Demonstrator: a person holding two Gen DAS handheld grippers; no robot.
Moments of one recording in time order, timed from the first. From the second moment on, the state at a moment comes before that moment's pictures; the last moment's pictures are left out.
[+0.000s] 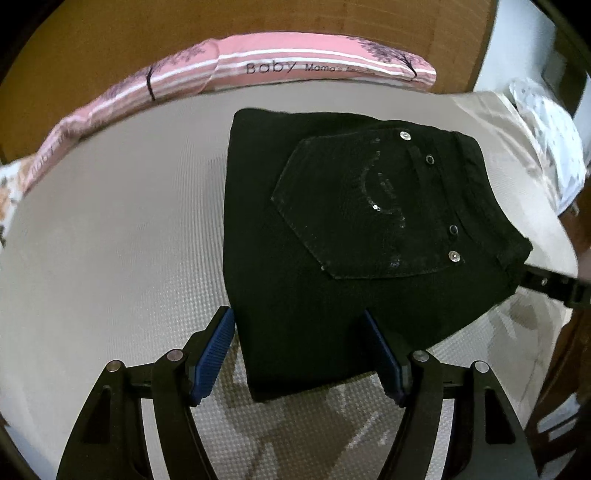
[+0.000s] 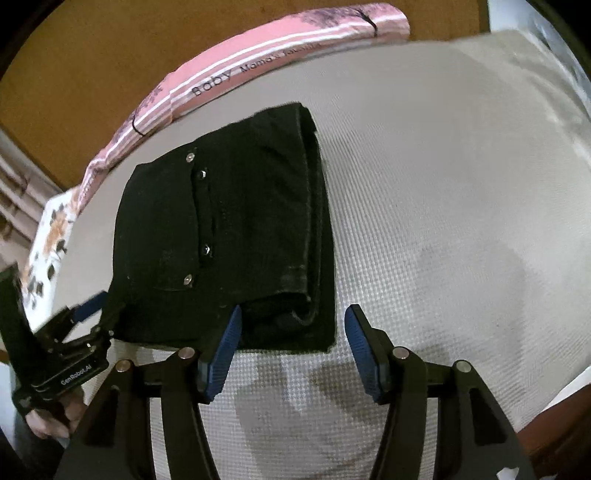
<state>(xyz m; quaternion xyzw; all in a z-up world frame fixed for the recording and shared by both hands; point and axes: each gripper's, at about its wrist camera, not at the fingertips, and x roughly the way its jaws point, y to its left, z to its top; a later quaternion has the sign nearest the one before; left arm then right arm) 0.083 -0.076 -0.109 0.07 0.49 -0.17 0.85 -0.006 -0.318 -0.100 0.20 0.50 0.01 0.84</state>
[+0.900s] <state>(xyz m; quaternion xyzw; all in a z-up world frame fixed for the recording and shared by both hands) 0.111 -0.029 -0.112 -0.05 0.53 -0.19 0.82 0.008 -0.352 -0.098 0.28 0.48 0.05 0.83</state>
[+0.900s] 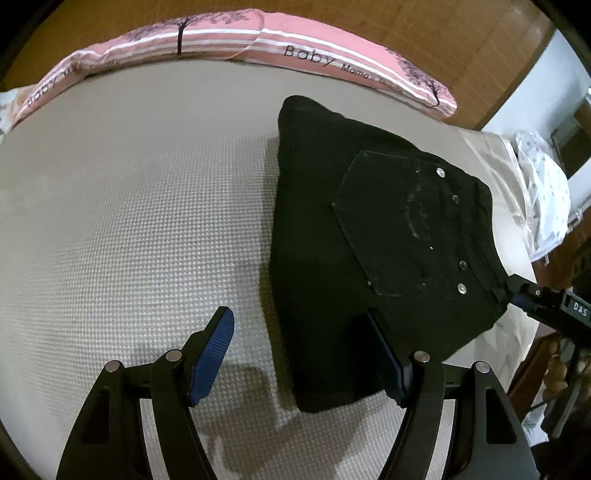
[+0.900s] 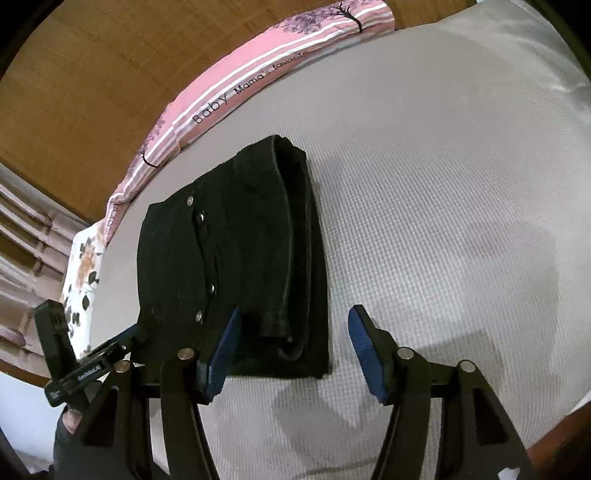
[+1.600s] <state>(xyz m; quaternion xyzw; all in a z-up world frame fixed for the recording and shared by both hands) 0.136 -0.037 -0.119 -0.05 0.55 -0.20 0.81 0.050 -0.365 -0.121 0.30 0.50 0.10 0.81</state>
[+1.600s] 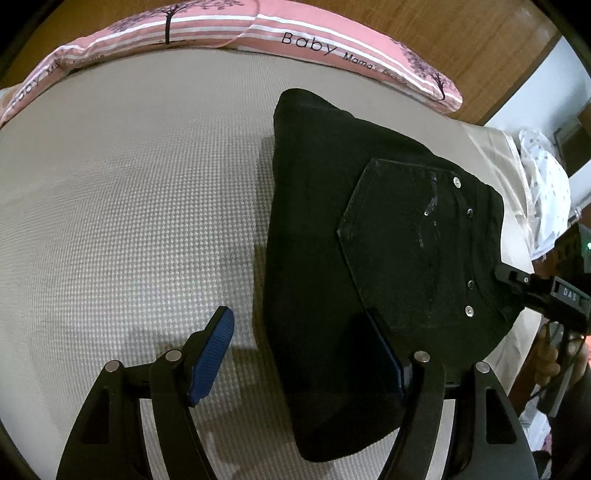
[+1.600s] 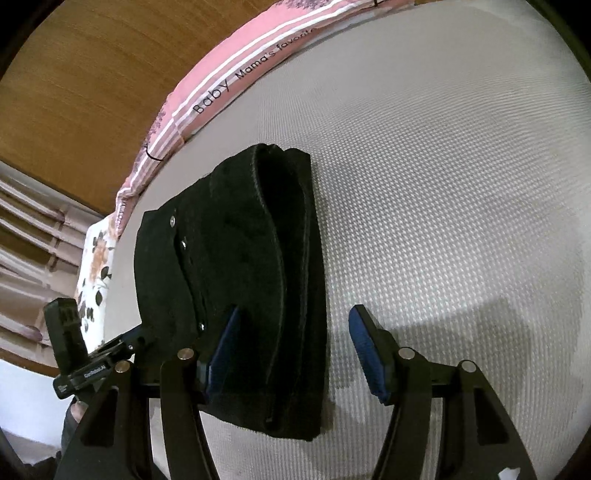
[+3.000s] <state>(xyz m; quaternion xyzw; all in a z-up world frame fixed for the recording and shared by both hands) 0.172 -0.061 -0.121 -0.08 0.54 -0.29 0.78 0.078 -0.373 -0.136 0.32 0.51 0.26 0.76</state>
